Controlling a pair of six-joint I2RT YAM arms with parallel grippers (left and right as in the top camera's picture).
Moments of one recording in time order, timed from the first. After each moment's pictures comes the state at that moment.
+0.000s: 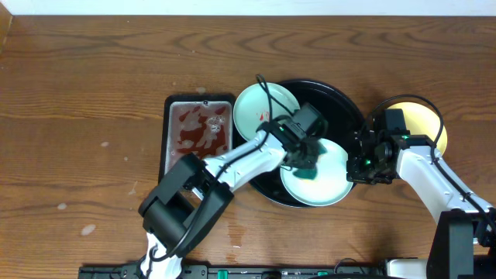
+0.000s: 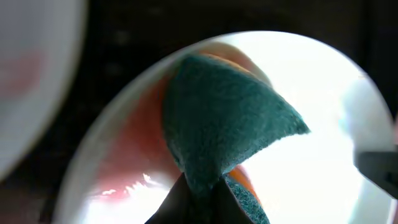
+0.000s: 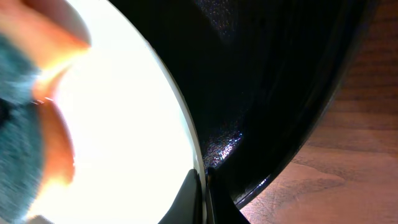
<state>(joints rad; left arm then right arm) -0.79 2.00 1.32 -0.51 0.20 -0.57 0.05 1.55 0.81 -0.75 -0.21 0.15</state>
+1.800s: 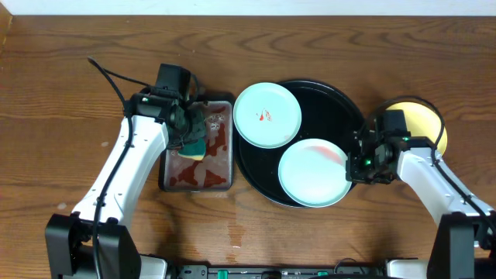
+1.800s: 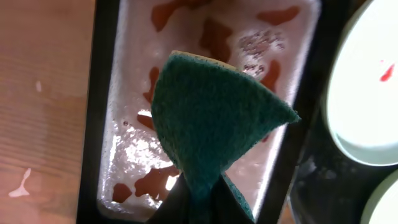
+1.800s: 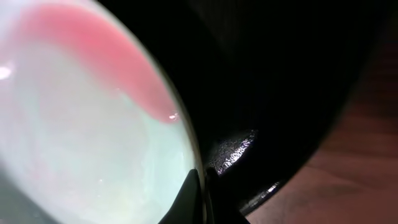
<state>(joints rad) -0.18 1.57 1.20 -0.95 0.01 -0.39 0.05 1.53 0.81 -0.73 -0.25 0.16</state>
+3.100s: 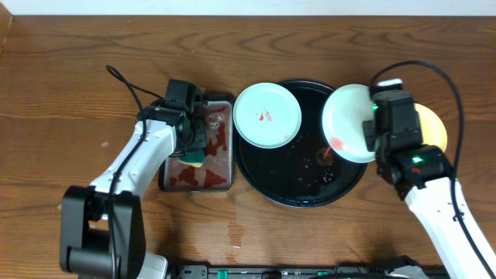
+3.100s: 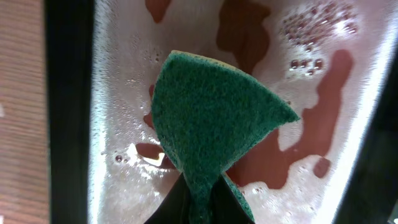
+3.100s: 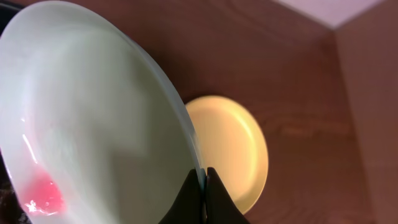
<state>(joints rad) -0.17 1.67 1.05 -0.73 -0.03 -0.33 0.28 1.20 0.97 -0.60 0.50 -0.12</state>
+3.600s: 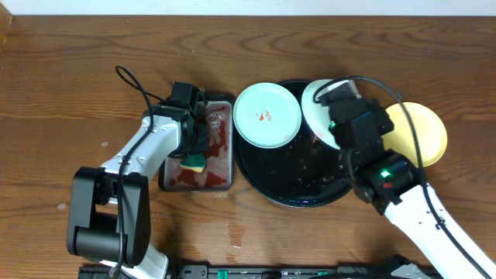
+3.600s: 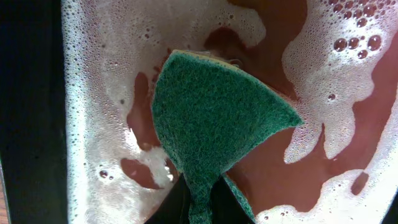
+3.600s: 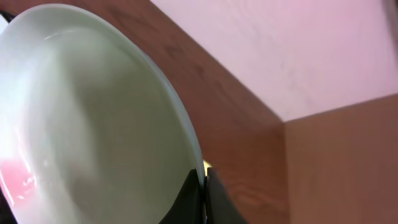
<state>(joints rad) -0.17 1.74 1.05 -0.72 -0.03 -0.33 0.55 1.20 0.97 -0.43 0.73 -0.41</state>
